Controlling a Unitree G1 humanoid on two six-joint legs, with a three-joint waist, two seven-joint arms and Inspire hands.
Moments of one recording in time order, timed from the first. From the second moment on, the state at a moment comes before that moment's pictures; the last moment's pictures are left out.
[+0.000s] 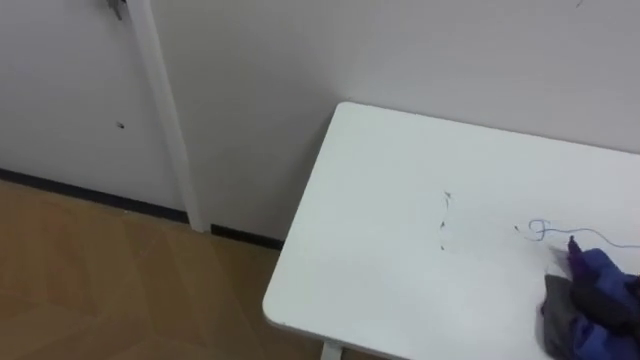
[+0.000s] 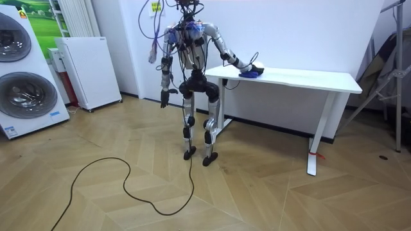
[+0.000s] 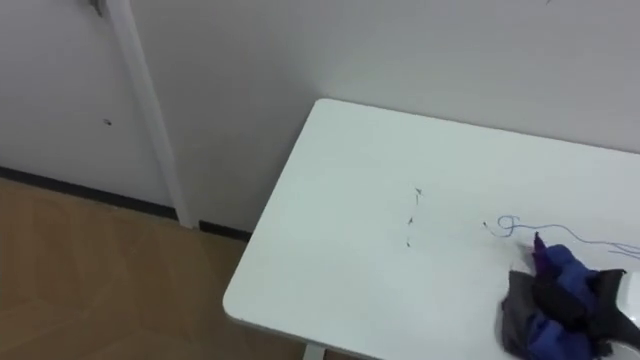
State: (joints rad) left arm 0.43 0.26 0.11 0.92 0.36 0.10 0.01; right arm 0.04 -0.50 -0.12 0.86 -0.60 -0.05 -0.48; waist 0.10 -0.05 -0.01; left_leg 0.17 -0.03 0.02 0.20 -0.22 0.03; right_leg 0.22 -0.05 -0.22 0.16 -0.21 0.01
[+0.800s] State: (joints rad) left arm 0.43 0.26 0.02 0.91 0.36 0.11 0.01; right arm -0.14 -0.38 0.17 0.72 -0.71 -0.10 -0.37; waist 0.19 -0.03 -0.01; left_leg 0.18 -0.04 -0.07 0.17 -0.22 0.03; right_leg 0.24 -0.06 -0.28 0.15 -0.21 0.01
